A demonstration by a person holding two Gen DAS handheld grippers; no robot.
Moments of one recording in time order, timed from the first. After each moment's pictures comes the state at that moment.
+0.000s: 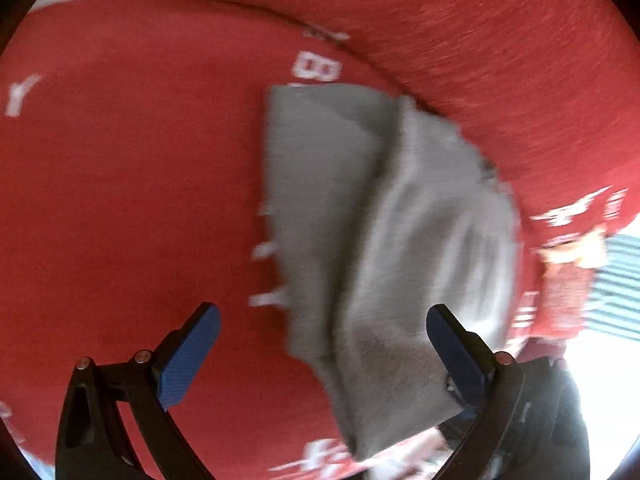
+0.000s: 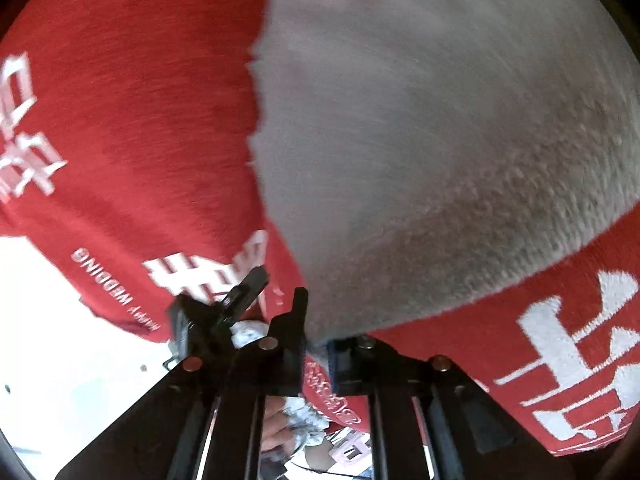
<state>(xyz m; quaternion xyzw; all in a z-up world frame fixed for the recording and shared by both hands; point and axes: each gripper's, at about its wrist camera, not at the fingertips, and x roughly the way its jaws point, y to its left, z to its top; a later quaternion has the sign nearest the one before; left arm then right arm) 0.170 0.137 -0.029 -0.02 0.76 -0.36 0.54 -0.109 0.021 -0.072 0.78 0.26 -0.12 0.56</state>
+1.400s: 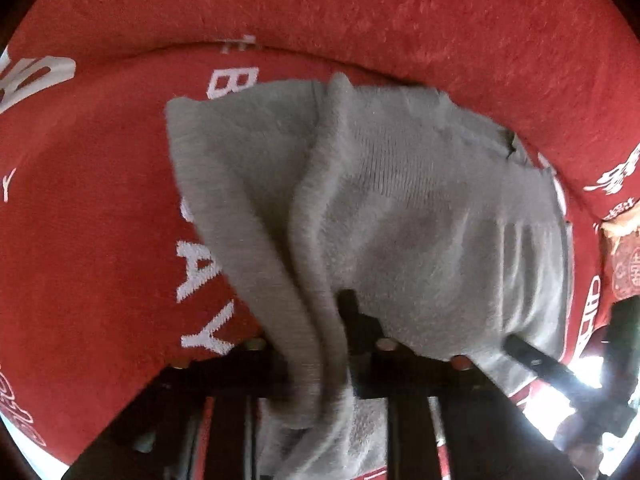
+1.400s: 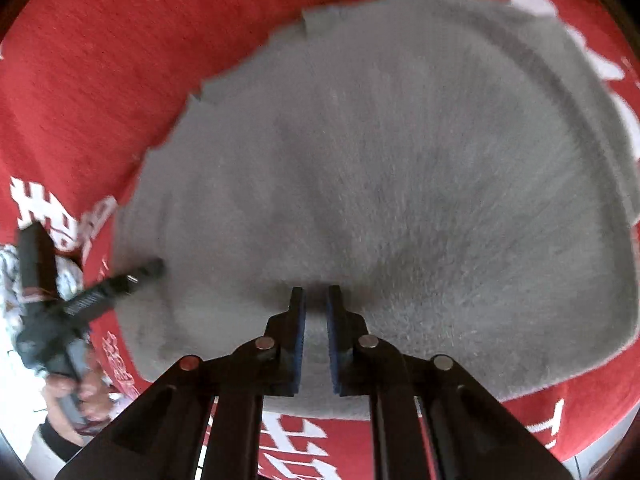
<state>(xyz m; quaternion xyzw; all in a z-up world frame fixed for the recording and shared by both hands) 0.117 0.061 -0.015 0.13 0.71 -0.32 0.62 -0.099 -0.080 -0.051 0.48 0.55 -0.21 0.65</state>
